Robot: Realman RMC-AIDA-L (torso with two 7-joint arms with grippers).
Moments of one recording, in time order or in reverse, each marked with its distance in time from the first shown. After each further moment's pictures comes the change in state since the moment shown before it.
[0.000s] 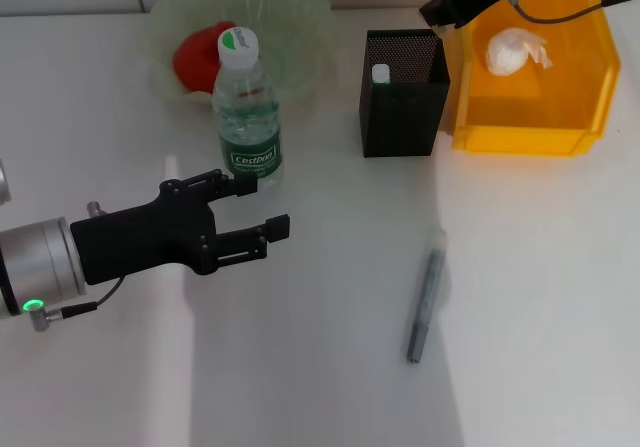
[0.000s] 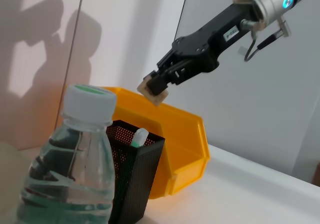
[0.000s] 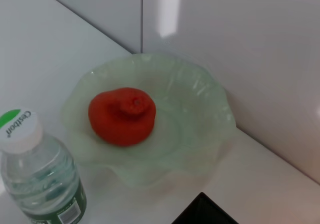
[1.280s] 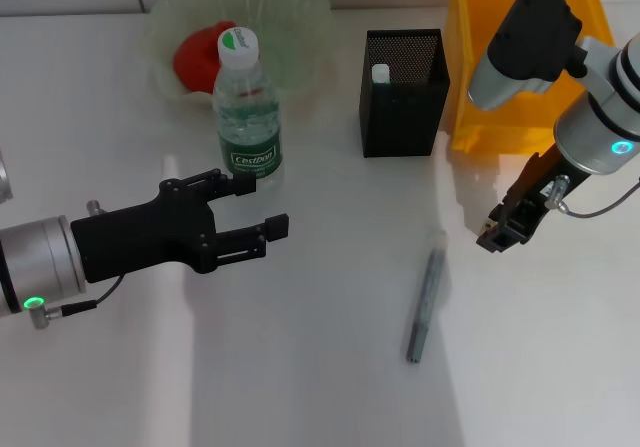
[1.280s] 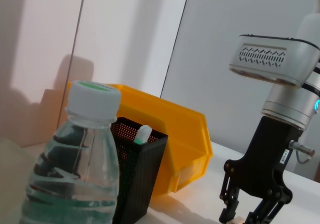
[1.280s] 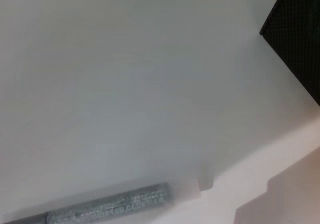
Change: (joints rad) left arm -0.006 0.004 0.003 -0.008 0.000 -0.008 0.000; right arm -0.068 0.009 -0.155 0.289 -0.090 -0.117 -0.210
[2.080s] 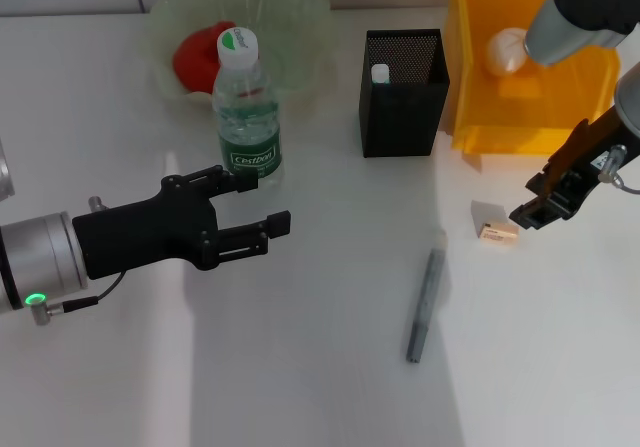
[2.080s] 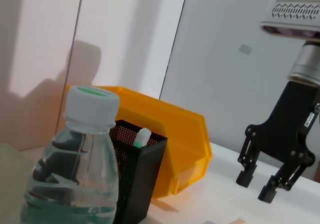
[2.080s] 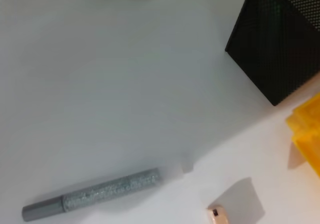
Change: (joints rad) left arm -0.005 -0.001 0.000 0.005 0.000 -0.002 0.002; right arm -0.109 -0.004 0.027 -0.366 -0.007 -0.218 0.063
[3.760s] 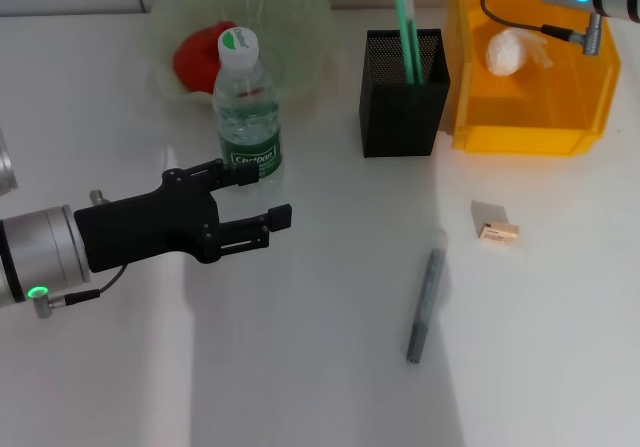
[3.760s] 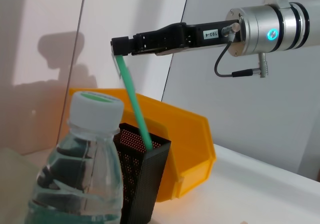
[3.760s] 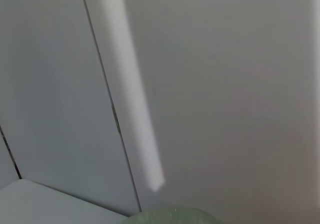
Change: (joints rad) left arm -0.009 -0.001 -0.006 0.003 0.002 -0.009 0.001; right arm -0.100 0.001 -0.042 0.238 0.860 0.959 -0.195
